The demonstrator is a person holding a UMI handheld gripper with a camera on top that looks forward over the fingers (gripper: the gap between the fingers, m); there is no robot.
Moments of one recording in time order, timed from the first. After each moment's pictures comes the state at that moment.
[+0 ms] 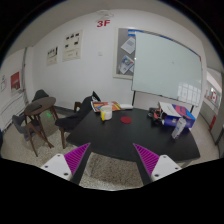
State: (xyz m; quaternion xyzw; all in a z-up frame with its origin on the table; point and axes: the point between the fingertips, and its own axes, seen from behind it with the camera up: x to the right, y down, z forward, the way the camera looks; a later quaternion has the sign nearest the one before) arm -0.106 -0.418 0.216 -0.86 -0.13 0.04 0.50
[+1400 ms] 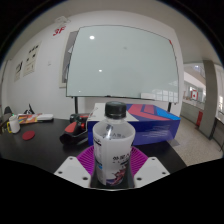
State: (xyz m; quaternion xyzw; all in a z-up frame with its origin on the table) arm 0.324 -0.011 0.073 -0.81 -0.01 -0.03 0.59
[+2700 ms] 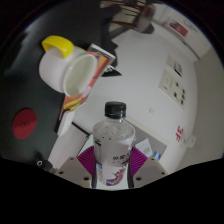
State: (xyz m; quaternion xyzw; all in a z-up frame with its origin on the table) arm -0.171 0.120 0.206 -0.28 -0.65 -0.58 0.40
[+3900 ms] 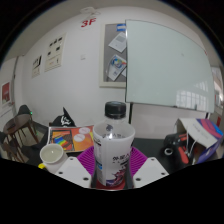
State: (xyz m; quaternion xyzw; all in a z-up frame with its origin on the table) arm -0.096 0.100 0.098 -0.81 -0.10 0.05 0.58
